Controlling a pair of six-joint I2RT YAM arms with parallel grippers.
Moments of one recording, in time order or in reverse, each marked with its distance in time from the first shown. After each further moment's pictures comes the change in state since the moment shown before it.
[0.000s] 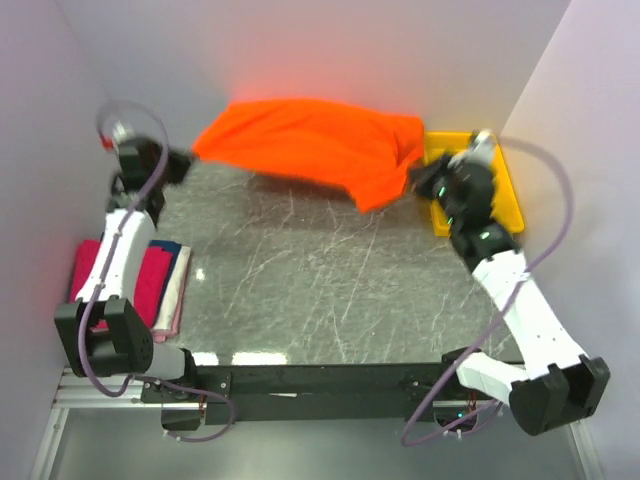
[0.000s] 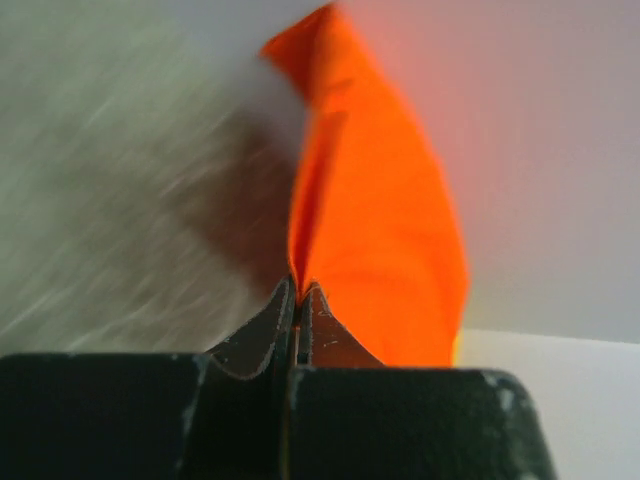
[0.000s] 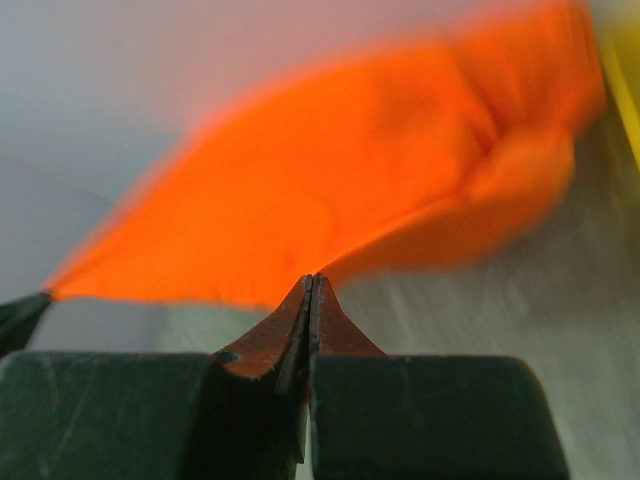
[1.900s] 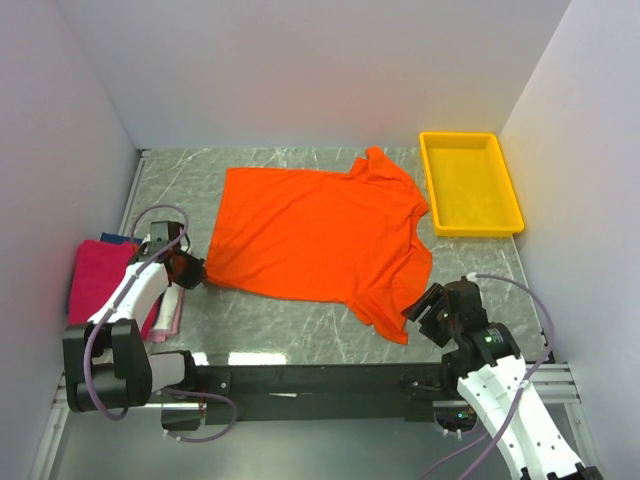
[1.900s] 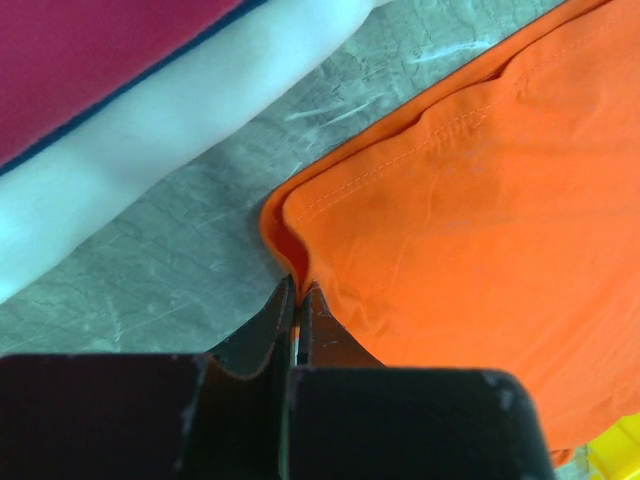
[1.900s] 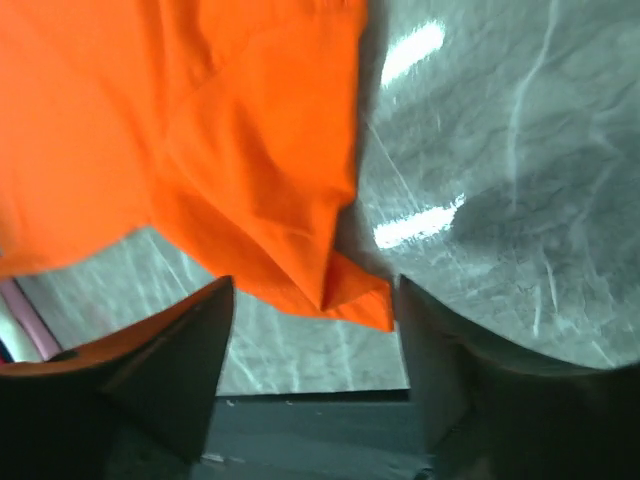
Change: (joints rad) left arm -0.002 -0.183 -0.694 -0.345 -0.137 -0.021; right arm 0.004 -0.717 -0.886 -0.695 -0.144 0.337
